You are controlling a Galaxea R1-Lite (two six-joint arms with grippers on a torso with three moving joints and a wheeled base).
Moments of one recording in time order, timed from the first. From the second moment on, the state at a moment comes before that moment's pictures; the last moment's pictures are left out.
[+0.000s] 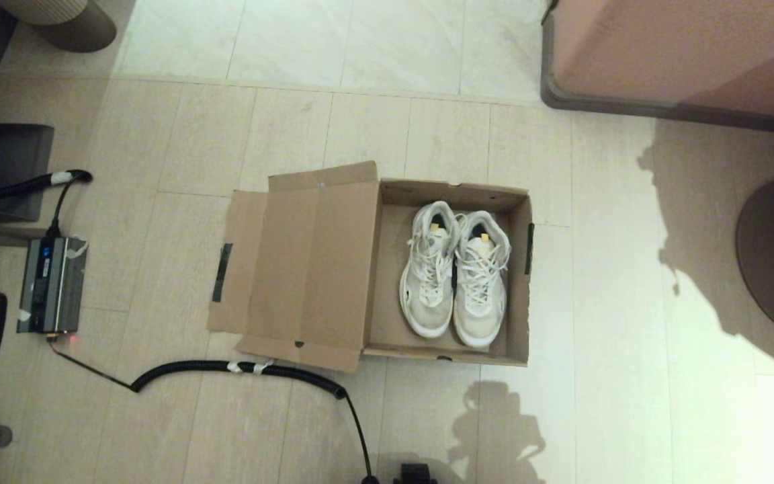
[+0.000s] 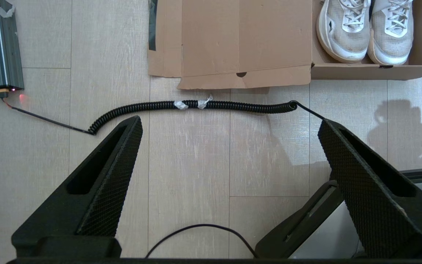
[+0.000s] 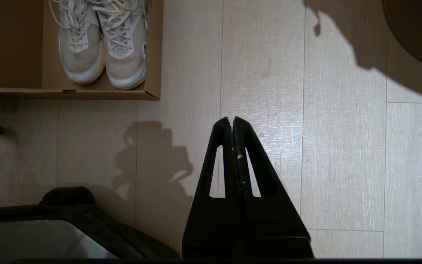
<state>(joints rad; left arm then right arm) 0.00 0.00 0.00 -0.02 0.00 0.03 0.00 0.00 -0.02 0.03 -0.05 0.08</state>
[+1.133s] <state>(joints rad) 0.00 0.00 0.00 -0.02 0.00 0.03 0.35 1.45 -0.84 -0.26 0.01 0.49</state>
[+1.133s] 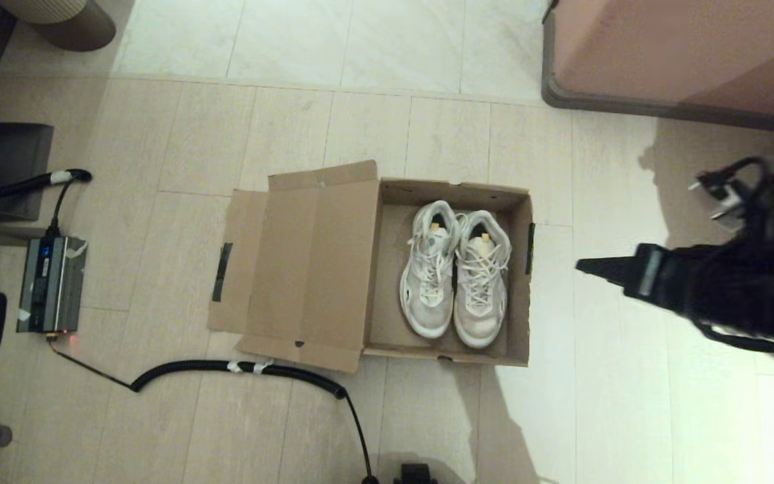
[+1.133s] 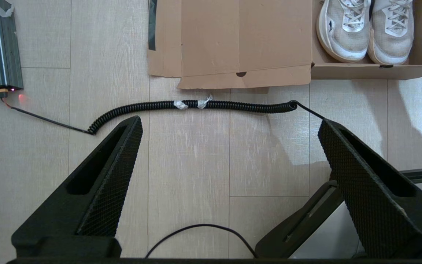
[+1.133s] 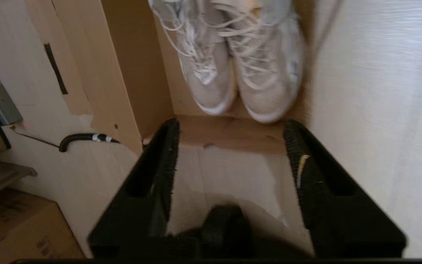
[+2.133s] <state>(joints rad) 0.00 0.00 0.00 -0.02 0.00 0.03 0.52 2.27 -1.44 -0.67 -0.32 0.28</state>
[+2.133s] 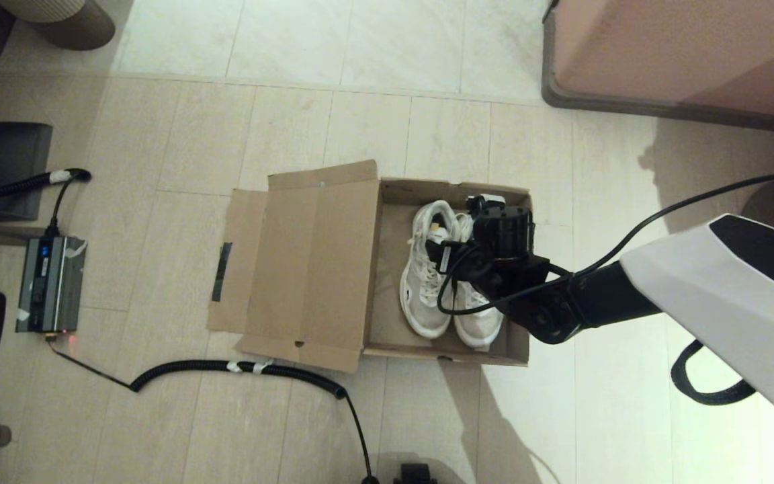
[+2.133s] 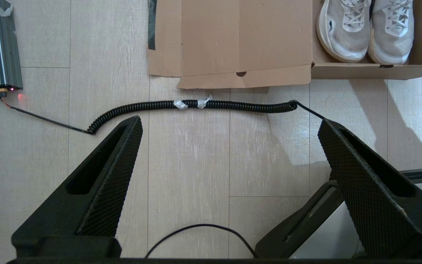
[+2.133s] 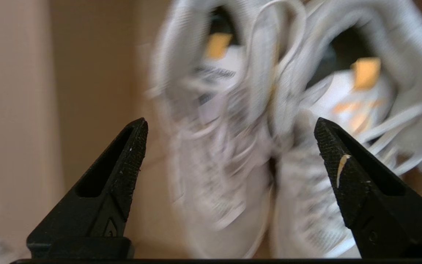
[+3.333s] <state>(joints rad) 0.00 0.00 0.00 -0.02 0.00 0.03 0.46 2.58 -1.90 -0.66 -0.40 0.15</state>
